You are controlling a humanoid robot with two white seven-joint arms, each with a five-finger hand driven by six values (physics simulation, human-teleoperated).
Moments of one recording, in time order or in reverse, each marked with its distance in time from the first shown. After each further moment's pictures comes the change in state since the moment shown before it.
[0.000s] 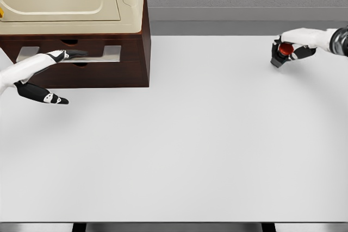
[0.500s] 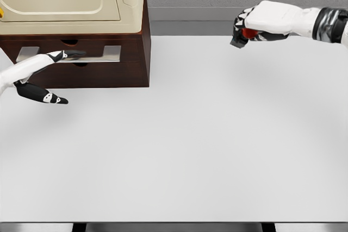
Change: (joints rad) left arm 0.006 -0.010 0.003 0.022 0.040 0.003 -0.021; right arm 0.100 -0.148 -0.017 -0.701 -0.067 0.000 -0.013
